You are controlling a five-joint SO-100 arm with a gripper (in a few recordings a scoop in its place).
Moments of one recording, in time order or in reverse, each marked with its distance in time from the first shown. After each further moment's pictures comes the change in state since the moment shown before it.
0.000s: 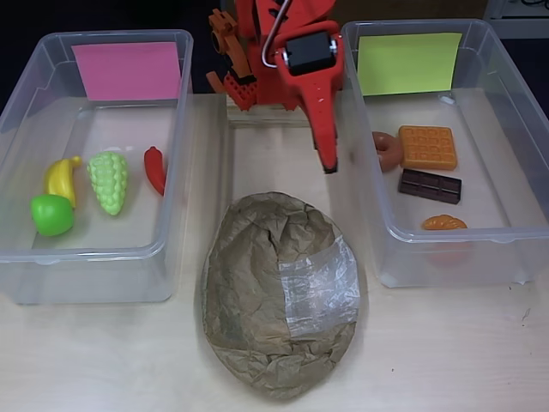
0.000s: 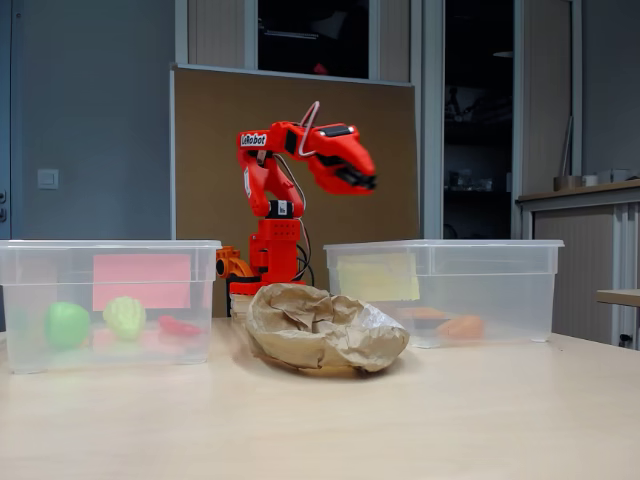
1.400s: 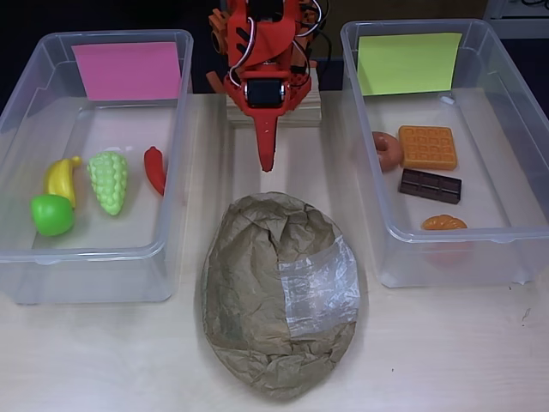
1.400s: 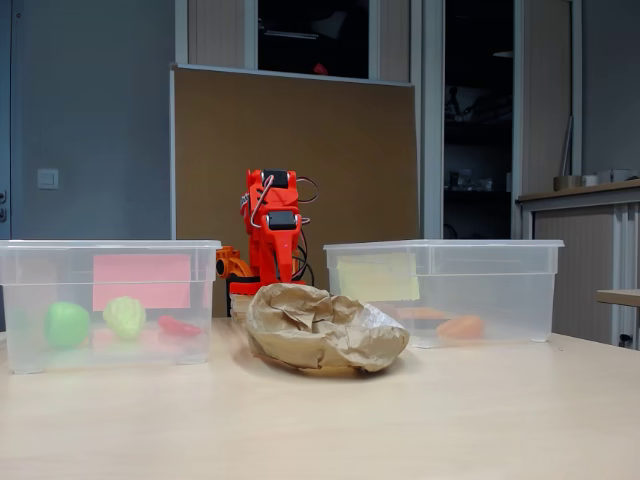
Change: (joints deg) arm 9.5 48.5 34.5 43.7 -10.5
